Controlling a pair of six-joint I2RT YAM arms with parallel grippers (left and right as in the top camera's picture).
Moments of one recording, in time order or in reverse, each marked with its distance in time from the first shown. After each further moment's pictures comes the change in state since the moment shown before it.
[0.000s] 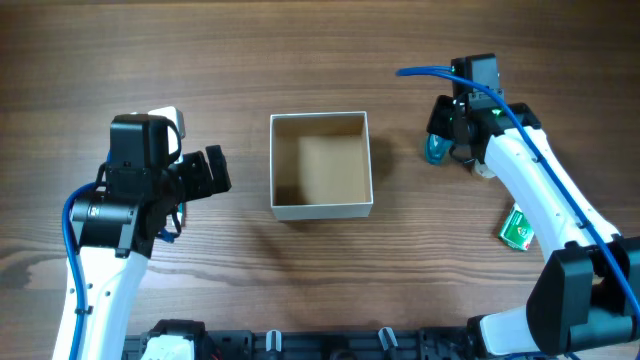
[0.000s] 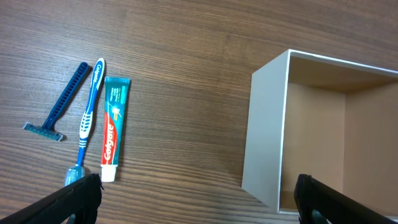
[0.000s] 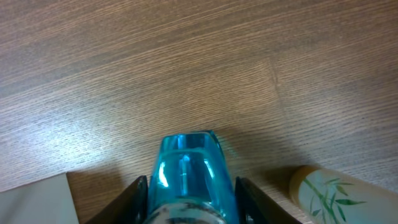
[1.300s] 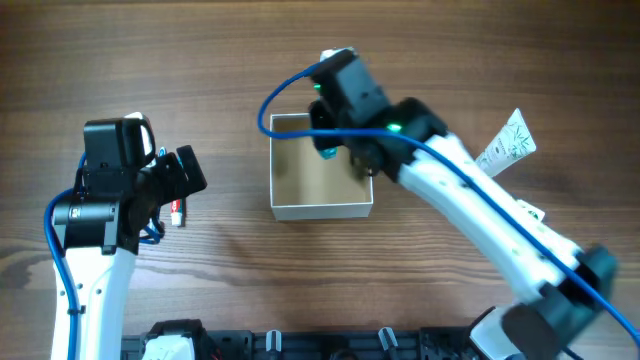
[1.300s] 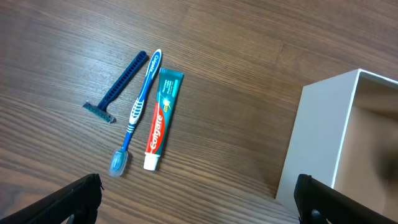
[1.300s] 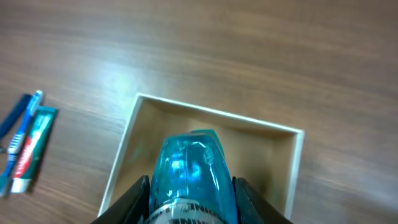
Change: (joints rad) left arm 0.125 0.000 0.001 -0.045 -0.068 -0.008; right arm 0.547 0.082 0.407 -0.205 -0.004 -0.023
